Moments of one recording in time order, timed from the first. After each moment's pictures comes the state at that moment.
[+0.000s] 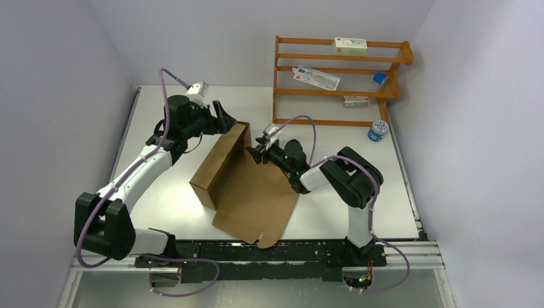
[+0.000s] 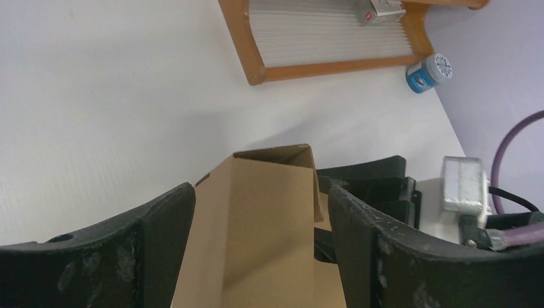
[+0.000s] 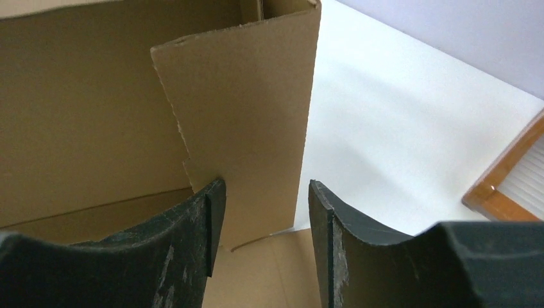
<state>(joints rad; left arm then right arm) -0.30 1.33 0.99 -0.01 0.30 -0.40 0.71 1.94 0.73 1.20 -0.14 -0.04</state>
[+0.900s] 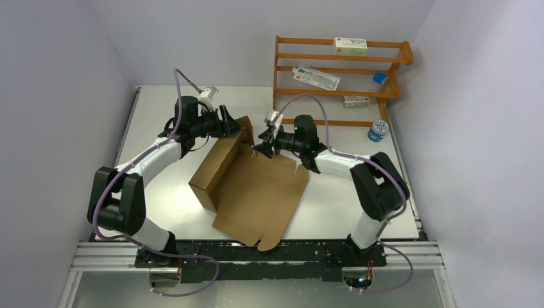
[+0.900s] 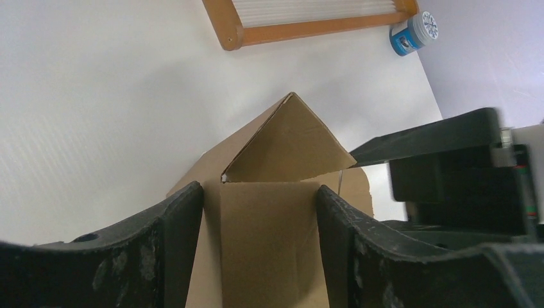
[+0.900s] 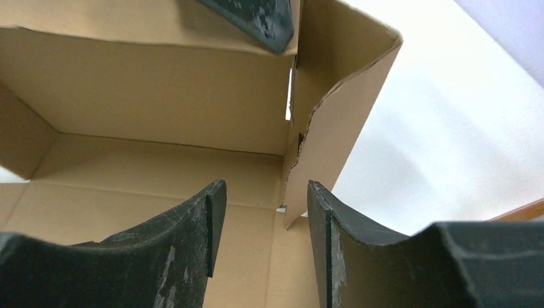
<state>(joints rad) -0.27 1.53 1.00 0.09 0.48 -0.42 0.55 1.77 0.91 0.62 -0.63 -0.20</state>
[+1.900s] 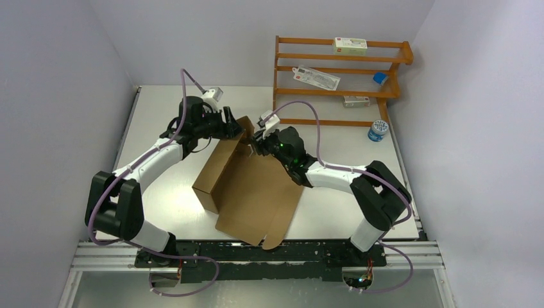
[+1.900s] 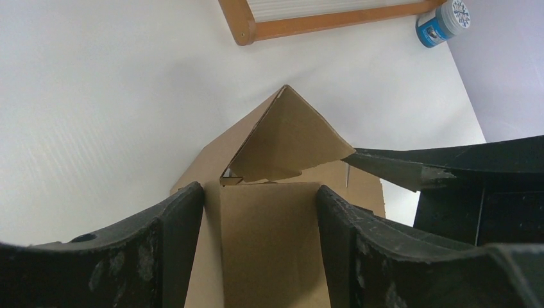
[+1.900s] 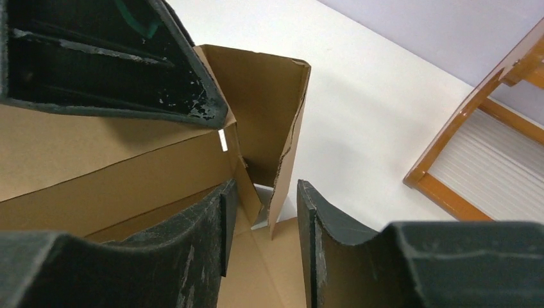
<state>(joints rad) -0.33 1.50 1.02 0.01 0.37 -0.36 0.76 1.65 0.87 0.65 0.02 -0.07</state>
